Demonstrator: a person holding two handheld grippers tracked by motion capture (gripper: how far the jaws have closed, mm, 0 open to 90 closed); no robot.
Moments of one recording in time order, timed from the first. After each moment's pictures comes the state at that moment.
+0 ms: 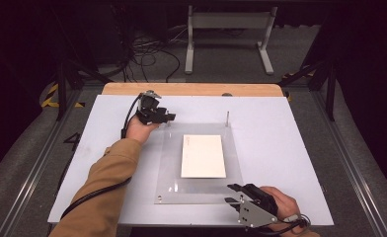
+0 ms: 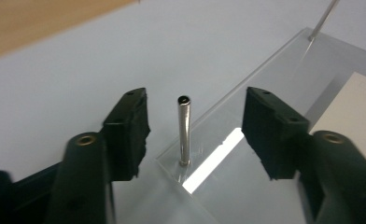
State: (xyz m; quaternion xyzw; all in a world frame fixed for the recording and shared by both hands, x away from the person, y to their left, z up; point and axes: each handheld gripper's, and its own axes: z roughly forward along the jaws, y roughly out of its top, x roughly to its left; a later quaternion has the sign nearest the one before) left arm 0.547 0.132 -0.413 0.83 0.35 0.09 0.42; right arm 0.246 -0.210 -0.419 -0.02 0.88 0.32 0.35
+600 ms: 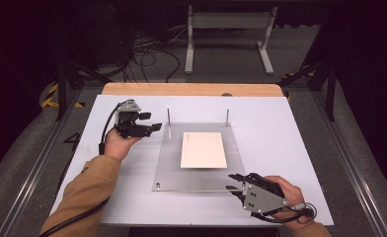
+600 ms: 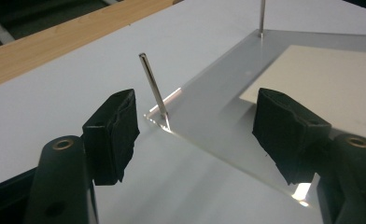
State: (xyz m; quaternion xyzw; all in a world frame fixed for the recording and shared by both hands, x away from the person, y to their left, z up) left arm 0.477 0.185 -0.403 0.82 0.31 0.12 0.47; right arm 0.260 -0.213 -0.373 0.01 0.87 0.35 0.34
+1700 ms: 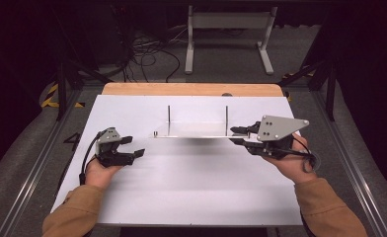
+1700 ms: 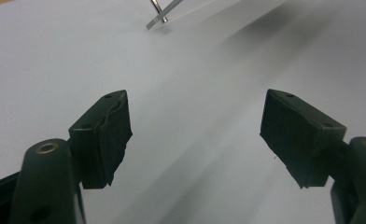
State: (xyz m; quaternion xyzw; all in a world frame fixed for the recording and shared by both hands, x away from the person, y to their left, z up) left arm 0.417 0.230 -0.447 0.82 0.34 0.13 0.45; right arm 0.350 -0.225 -0.278 0.07 0.85 0.45 0.26
